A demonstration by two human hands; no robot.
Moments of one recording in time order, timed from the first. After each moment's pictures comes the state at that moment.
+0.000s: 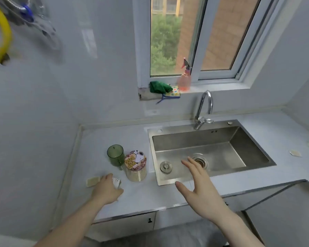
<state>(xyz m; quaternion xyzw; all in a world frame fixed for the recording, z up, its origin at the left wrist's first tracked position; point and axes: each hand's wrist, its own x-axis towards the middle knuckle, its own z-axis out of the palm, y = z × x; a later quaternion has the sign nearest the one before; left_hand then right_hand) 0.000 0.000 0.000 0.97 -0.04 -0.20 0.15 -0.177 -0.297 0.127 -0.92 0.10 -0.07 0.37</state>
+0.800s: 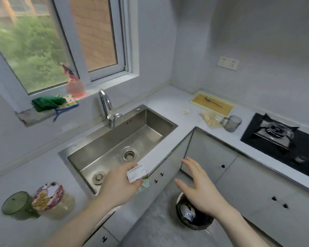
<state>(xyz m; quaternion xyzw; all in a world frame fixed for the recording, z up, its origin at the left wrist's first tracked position) -0.131 -0.234 0.132 0.81 -0.47 -0.18 0.31 -0.375 -0.374 0.141 -0.85 0.38 -0.14 0.34</state>
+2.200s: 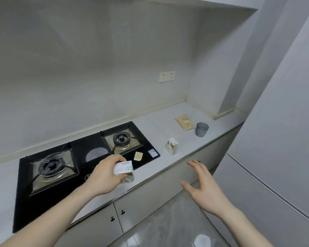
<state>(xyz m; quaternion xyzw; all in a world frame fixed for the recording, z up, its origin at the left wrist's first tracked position) -0.796 -0.805 0.159 0.31 -0.90 -0.30 0.12 -1.024 -0.536 0.148 -0.43 0.84 -0.31 0.13</state>
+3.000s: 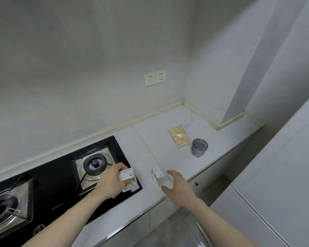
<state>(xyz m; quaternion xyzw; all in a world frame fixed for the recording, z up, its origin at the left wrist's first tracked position) -1.073 -0.908 0.084 0.38 -0.87 -0.29 0.08 -1.273 -0.710 0.047 -0.38 0.84 -0.25 0.29</state>
